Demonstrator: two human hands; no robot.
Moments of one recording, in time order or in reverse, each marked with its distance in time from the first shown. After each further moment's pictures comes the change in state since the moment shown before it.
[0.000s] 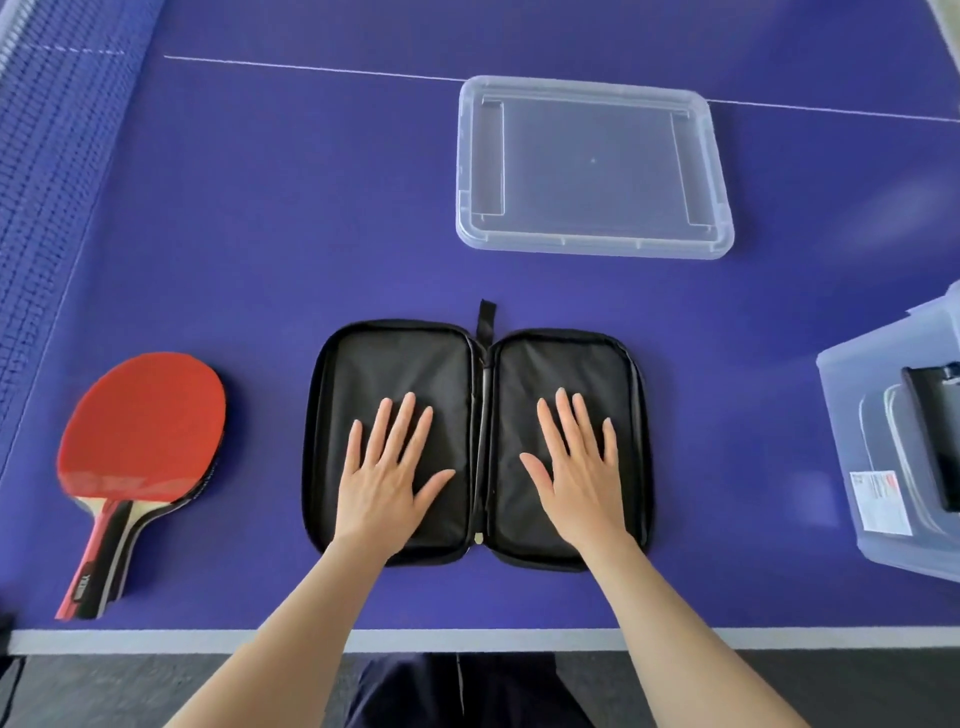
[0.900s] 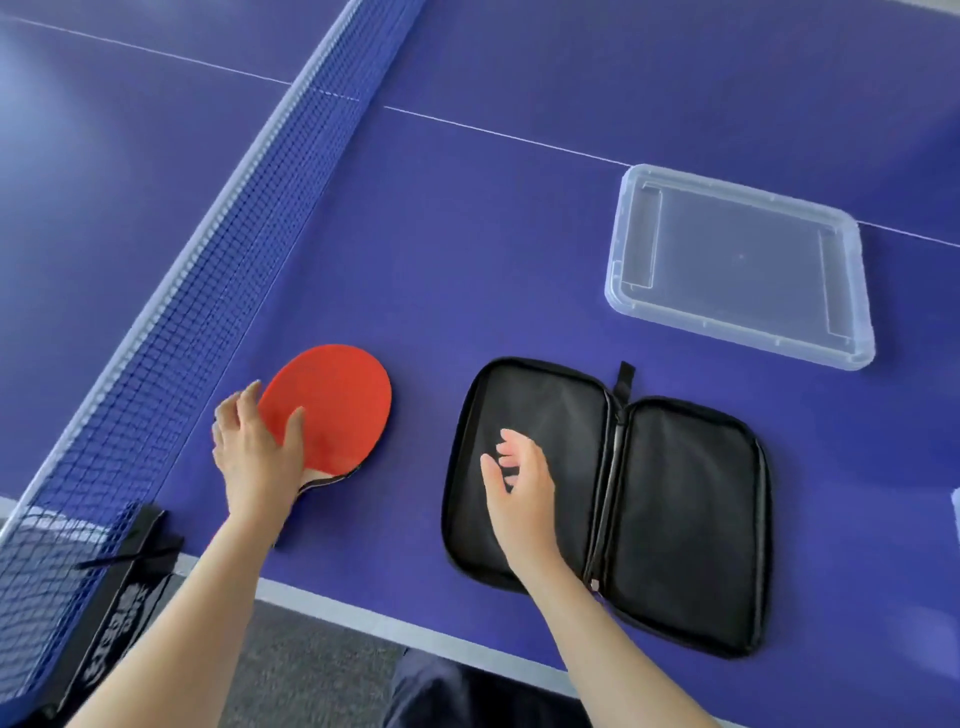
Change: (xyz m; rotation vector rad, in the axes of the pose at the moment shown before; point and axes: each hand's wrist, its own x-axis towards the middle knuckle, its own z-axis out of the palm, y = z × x) left_hand -0.062 -0.206 -0.071 -0.634 0.468 -0.904; right_hand 0.014 -0.214 -0.056 1.049 -0.066 0.141
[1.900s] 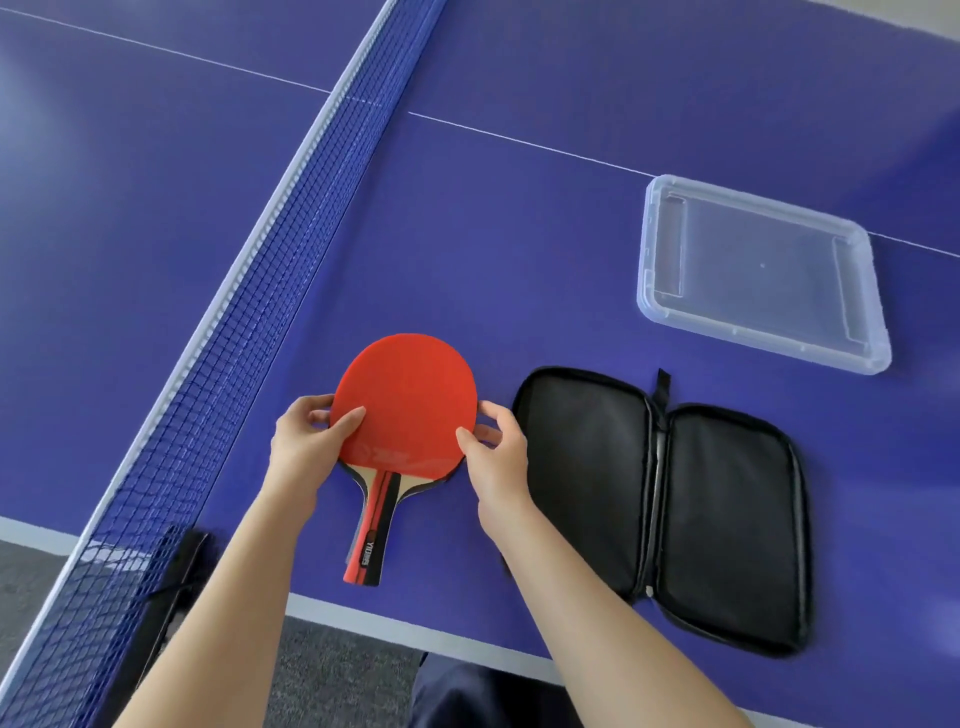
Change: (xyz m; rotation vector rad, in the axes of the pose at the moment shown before) left_hand 0.042 -0.001 -0.019 -0.516 -0.357 -0.262; right_hand 0.021 -0.073 0.081 0.385 -0.002 0.337
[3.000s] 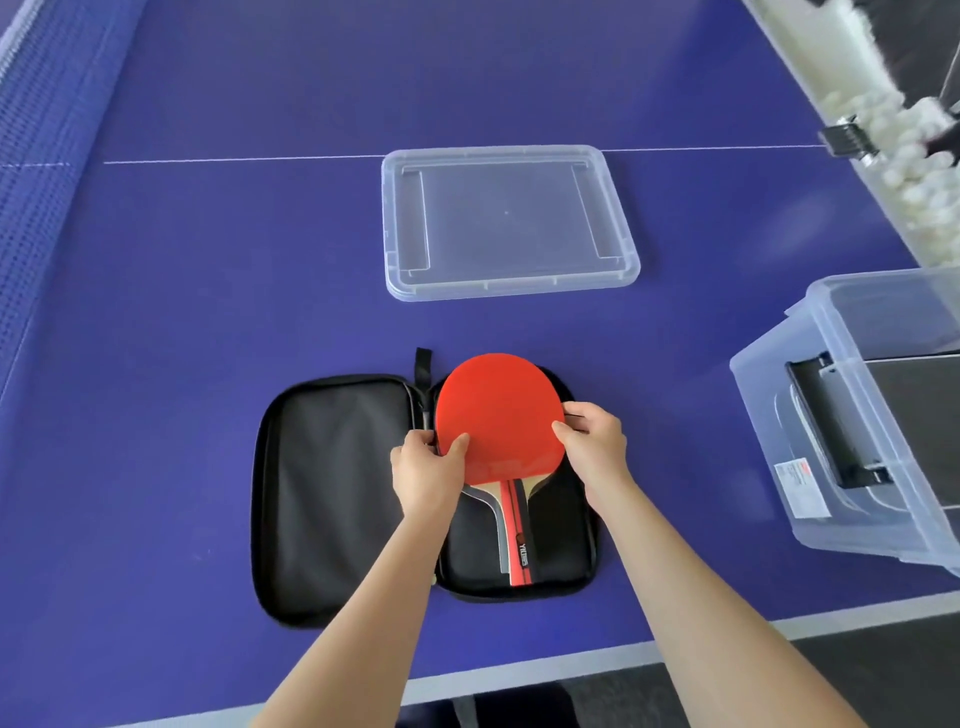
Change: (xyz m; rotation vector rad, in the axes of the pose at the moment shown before) left_hand -0.170 0.017 0.347 0.345 -0.225 0.056; right_hand 0.055 0.026 -0.367 -0.152 0.406 -0.038
